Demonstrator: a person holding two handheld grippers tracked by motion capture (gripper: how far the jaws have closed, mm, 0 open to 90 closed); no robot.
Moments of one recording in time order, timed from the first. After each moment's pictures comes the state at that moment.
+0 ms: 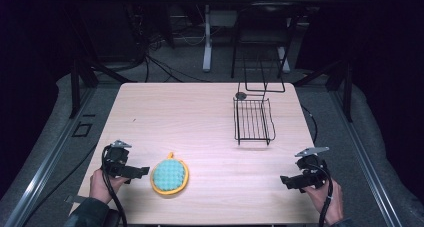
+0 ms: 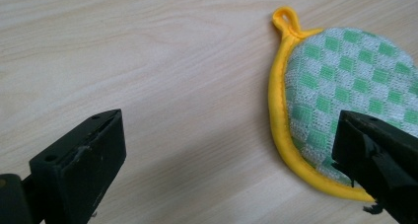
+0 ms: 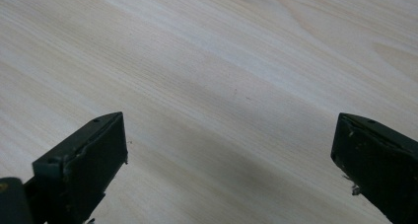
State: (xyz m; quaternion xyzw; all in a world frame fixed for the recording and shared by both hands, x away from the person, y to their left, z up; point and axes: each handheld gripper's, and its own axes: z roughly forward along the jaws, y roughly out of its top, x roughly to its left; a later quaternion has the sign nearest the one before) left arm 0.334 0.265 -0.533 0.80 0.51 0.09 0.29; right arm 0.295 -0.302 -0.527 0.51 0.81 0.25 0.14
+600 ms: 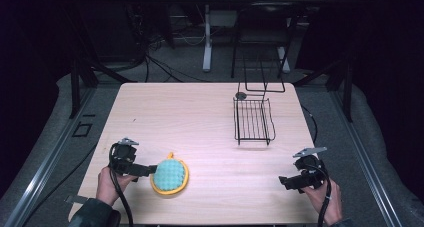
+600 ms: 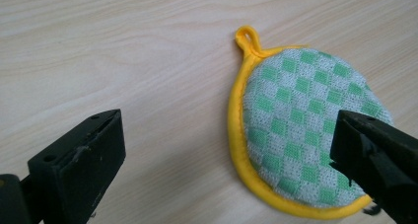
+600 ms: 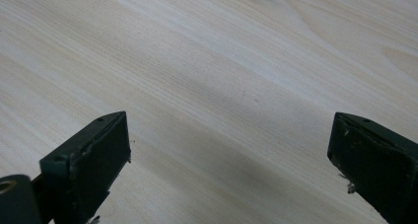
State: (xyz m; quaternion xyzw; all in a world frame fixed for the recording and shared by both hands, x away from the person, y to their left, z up) left arm 0.339 0.242 -0.526 0.81 0.50 0.07 0.30; right arm 0.295 -0.298 -0.528 0.50 0.82 0.25 0.14
